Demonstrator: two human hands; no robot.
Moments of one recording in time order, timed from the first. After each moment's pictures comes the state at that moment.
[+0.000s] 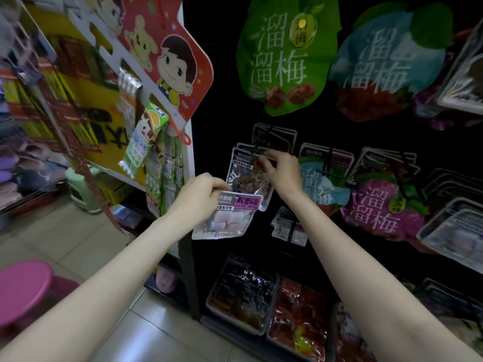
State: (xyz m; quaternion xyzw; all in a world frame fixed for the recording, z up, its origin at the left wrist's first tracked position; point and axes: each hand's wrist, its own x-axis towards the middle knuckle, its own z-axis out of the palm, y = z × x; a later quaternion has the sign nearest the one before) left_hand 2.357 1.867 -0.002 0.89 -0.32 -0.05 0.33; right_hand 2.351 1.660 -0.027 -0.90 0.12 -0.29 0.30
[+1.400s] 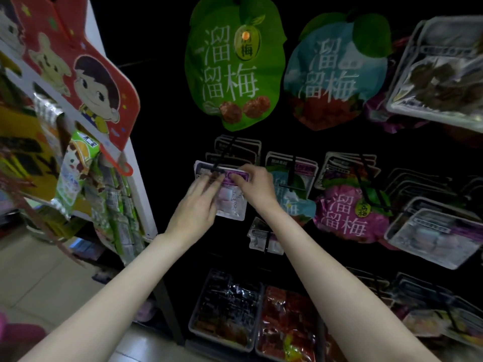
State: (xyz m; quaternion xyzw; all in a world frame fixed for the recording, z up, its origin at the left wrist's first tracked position) left_hand 2.391 1.792 -0.052 0.85 -0.43 0.11 0.29; right_hand 2.351 1.639 -0.026 -0.87 0.17 -0.25 0.39
